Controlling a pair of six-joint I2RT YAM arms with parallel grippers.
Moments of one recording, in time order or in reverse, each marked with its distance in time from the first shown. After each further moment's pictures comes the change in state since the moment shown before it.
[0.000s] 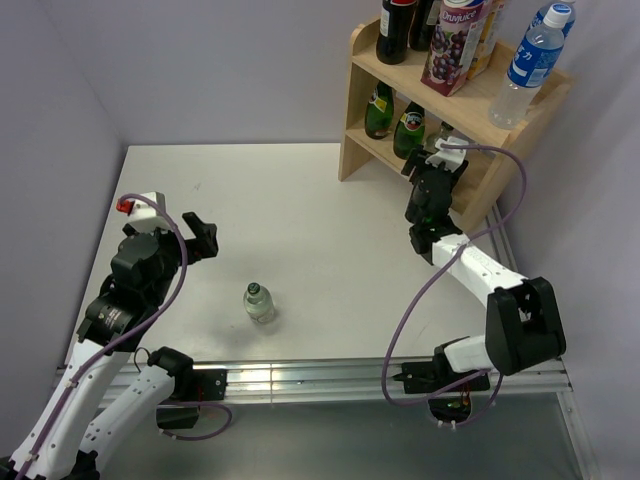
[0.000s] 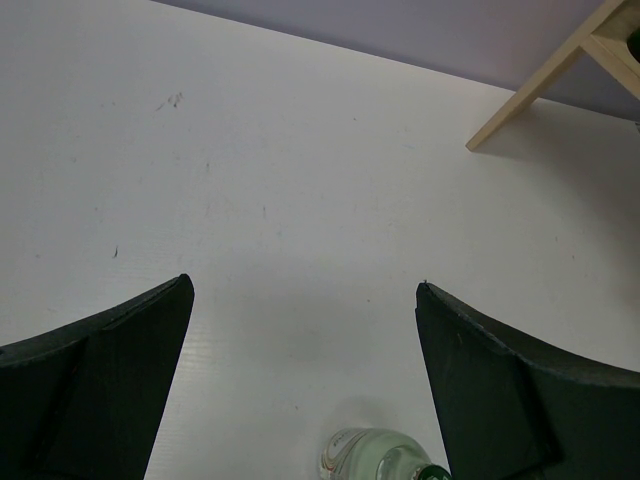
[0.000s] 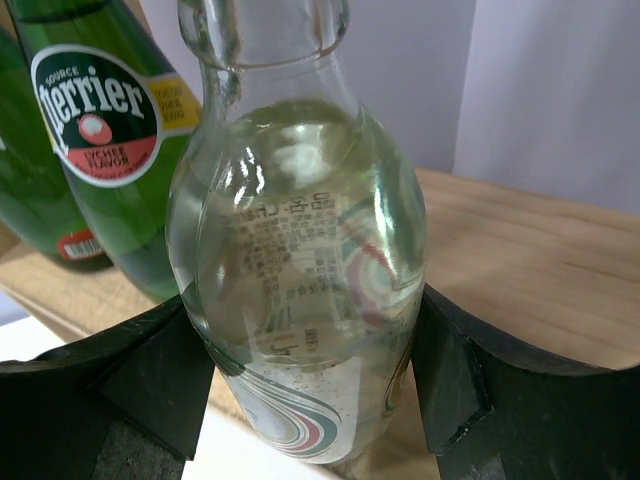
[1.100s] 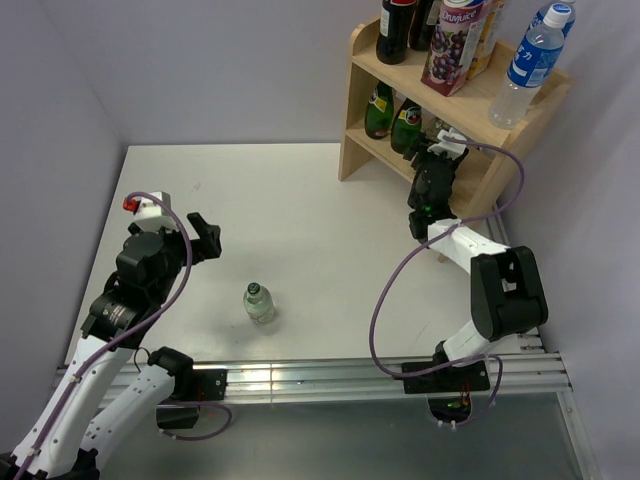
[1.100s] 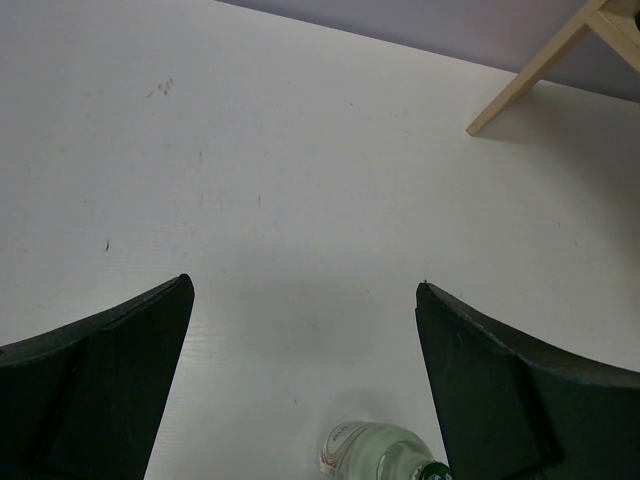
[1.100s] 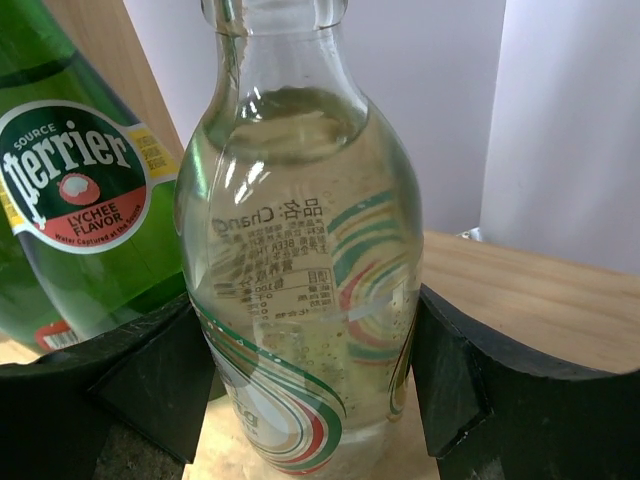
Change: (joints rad) left arm 0.000 0.018 -0.015 0.007 0.022 0.000; right arm -0.078 0.210 0.071 0.251 -0.105 -0.014
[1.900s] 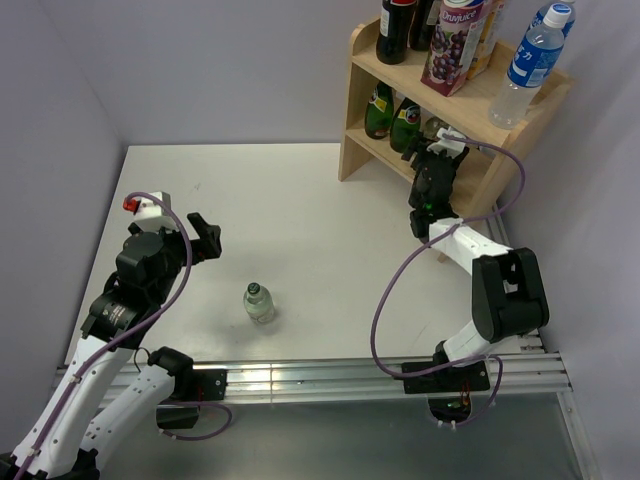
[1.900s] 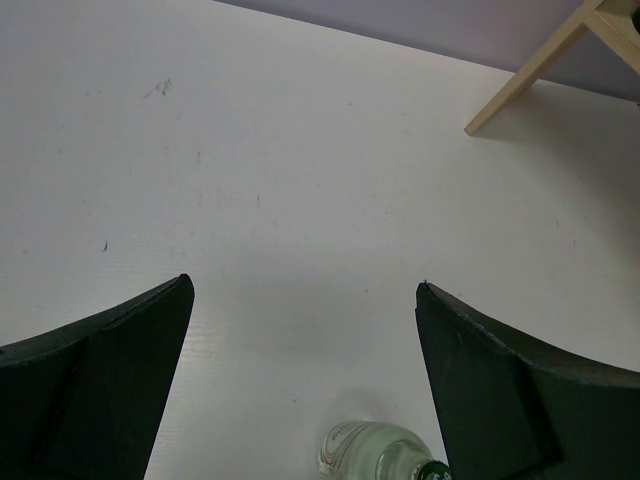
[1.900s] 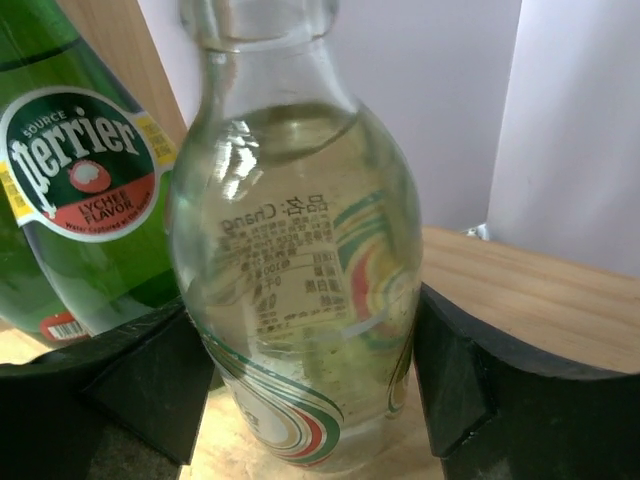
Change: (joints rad) left arm 0.000 -0.001 0.000 0.000 0.004 0.000; right arm -0.006 -0.003 0.018 -0.053 -0.032 0.005
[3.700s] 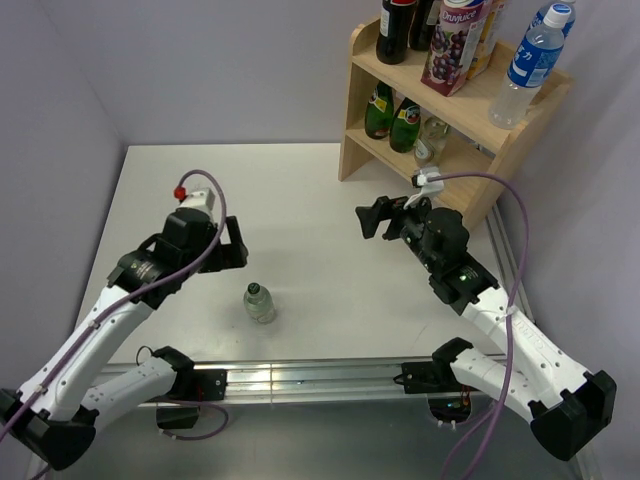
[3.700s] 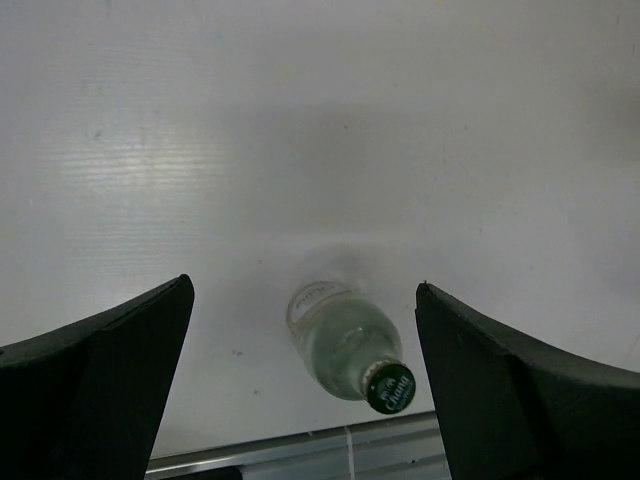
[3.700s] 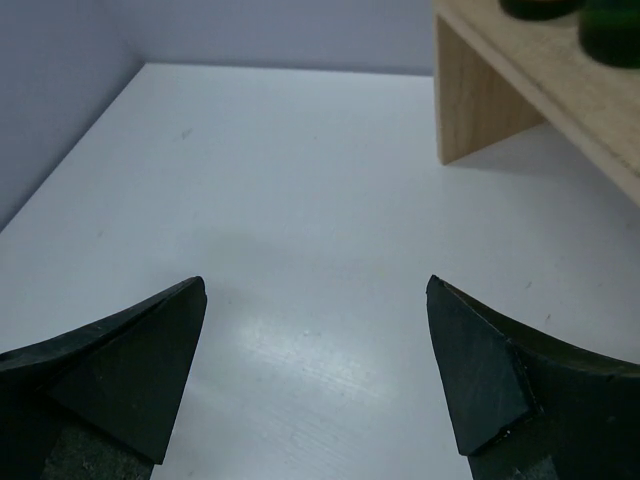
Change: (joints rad) left arm -0.096 0.279 0.175 -0.330 0.090 -0.144; right arm 0.317 -0.698 -0.152 -0.818 -0.426 0.241
